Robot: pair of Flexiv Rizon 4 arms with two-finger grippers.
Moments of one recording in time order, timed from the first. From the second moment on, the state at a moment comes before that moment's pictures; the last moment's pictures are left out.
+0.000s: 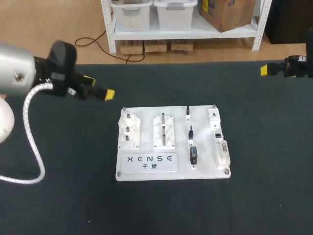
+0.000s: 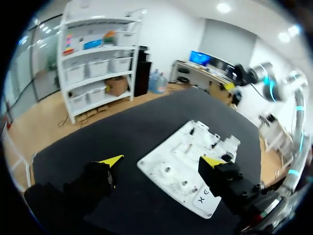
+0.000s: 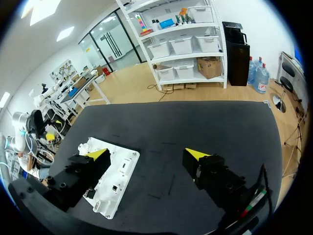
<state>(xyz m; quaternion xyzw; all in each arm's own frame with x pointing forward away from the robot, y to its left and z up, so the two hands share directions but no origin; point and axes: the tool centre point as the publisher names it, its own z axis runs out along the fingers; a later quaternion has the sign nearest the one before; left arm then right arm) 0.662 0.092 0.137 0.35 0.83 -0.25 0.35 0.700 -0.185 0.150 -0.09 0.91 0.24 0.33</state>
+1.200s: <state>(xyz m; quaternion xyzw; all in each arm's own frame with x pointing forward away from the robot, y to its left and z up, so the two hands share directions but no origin) 0.608 0.038 0.098 0.54 0.66 -0.34 0.41 0.700 -0.185 0.150 -0.09 0.91 0.24 0.33</state>
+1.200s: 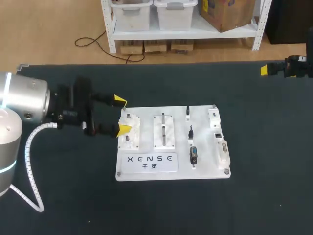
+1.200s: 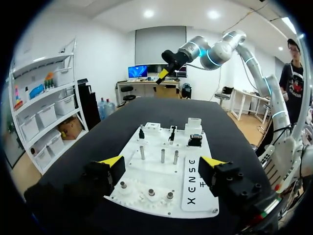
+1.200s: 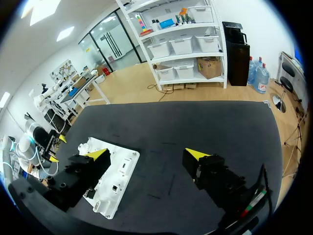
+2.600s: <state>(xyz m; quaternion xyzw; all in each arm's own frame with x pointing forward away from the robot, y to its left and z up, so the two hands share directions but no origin) 0.607 0.034 0.095 0.55 0.65 -0.33 0.40 0.673 -0.066 0.138 -0.13 0.95 0.19 0.19</state>
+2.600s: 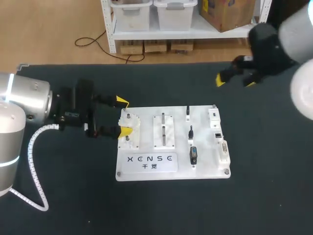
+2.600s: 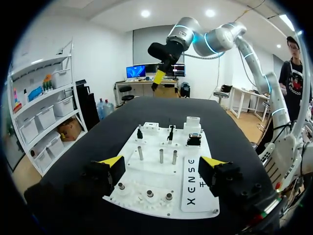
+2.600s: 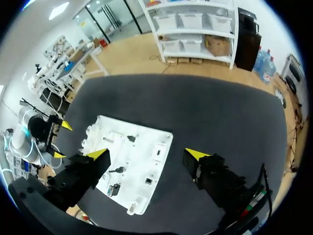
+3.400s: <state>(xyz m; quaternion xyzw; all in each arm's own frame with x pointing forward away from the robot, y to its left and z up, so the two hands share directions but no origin) 0.607 0.034 0.095 0.55 0.65 -0.33 0.40 0.631 0.021 0.060 -0.10 0.99 0.07 0.07</state>
